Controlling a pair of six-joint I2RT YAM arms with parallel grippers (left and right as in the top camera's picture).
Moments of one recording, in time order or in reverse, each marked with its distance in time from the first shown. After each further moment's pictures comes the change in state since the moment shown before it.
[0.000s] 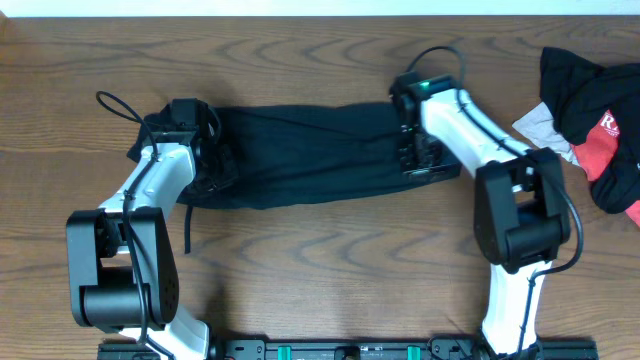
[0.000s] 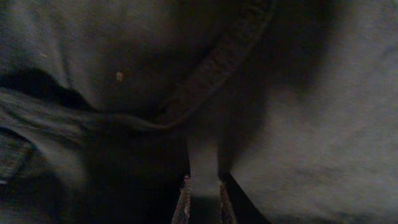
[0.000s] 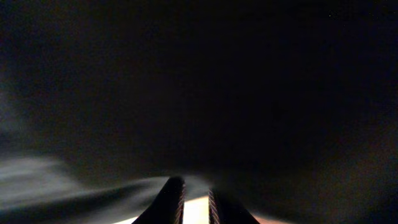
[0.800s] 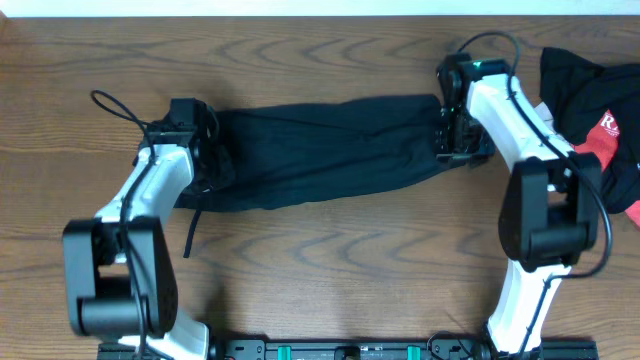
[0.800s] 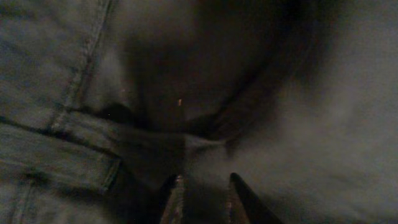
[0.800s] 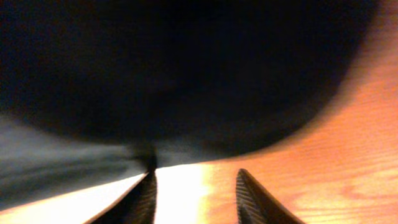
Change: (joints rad) left arm 0.000 -0.055 0.000 -0.034 -0.059 0.004; right arm -0.156 -0.050 0.077 -0.077 -0.028 -0.031
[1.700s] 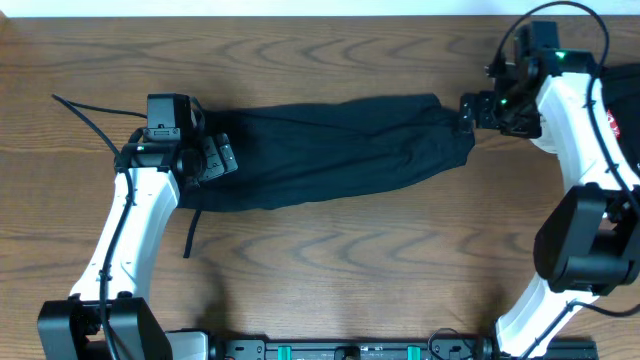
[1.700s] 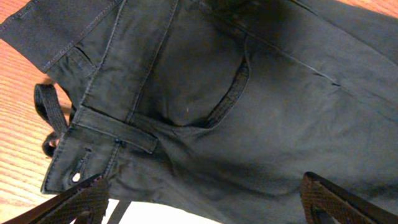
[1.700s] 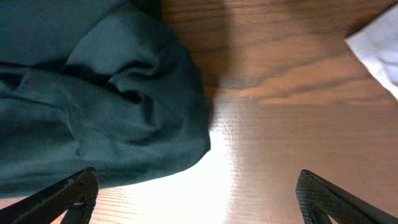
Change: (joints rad) left arm 0.000 -0.237 0.000 -0.049 -0.053 0.047; right arm -0.226 -0.126 0.010 0.165 -0.286 -0.220
